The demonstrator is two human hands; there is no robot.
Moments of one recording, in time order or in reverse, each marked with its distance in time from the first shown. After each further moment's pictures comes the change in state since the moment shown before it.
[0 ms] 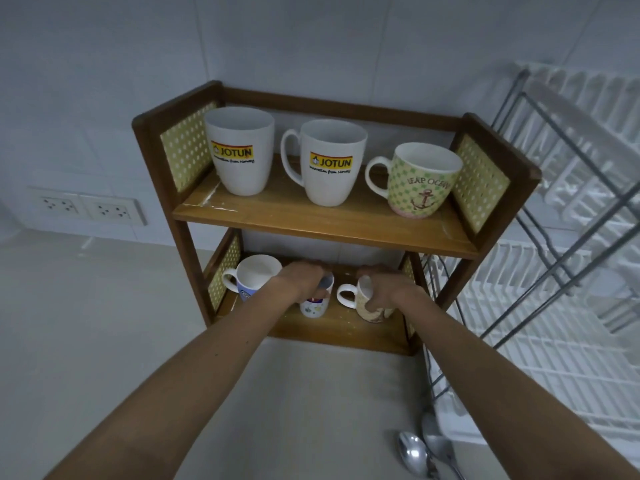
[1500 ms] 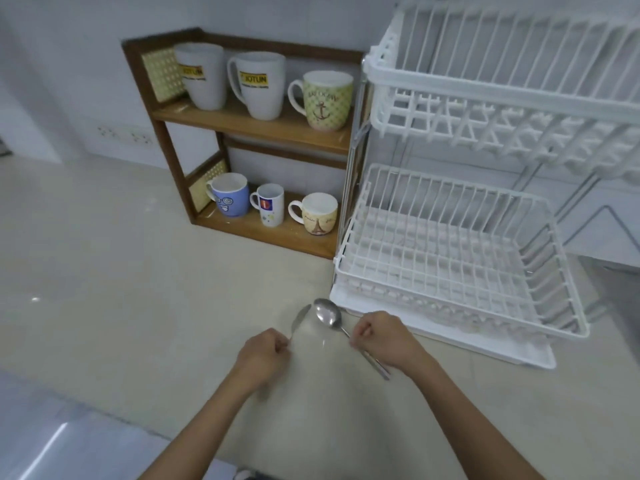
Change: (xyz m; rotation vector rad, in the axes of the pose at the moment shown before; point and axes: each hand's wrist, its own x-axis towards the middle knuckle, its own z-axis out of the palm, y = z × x) left_hand -0.193 0.263 0.174 -0.785 0.141 -0.695; right_hand -0.267 0.122 0.138 0.716 -0.041 -0.047
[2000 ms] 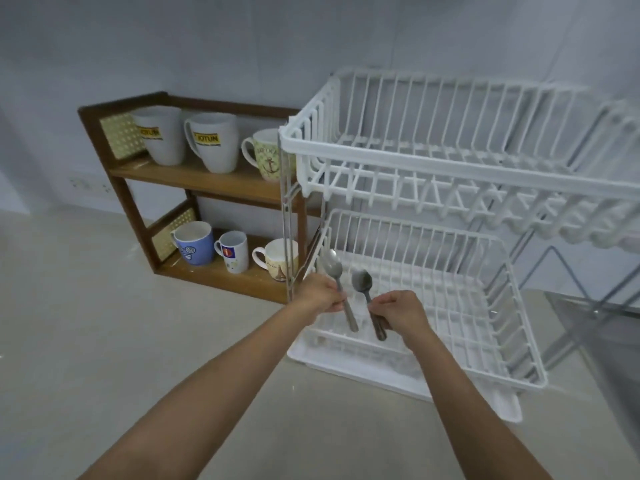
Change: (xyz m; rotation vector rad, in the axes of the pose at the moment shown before) left_hand 0.084 0.214 0.001 -0.566 -0.087 0.098; right_hand 0.071 0.030 -0.120 0.488 0.360 0.098
